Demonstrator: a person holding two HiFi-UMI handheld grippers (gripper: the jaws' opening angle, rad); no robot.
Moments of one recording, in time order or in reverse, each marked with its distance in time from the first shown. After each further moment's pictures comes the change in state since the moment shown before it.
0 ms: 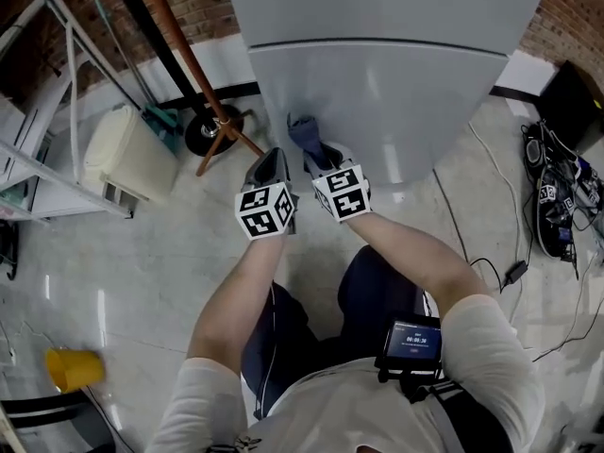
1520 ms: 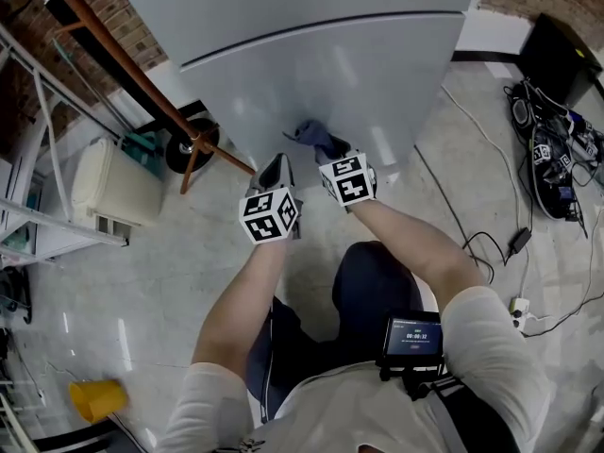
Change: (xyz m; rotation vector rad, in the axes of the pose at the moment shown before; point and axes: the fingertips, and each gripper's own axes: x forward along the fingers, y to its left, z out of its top) left arm 0.031 -0.081 -0.044 0.036 0.092 -0.126; right arm -0.032 -0.105 -0.063 0.103 0.071 -0.182
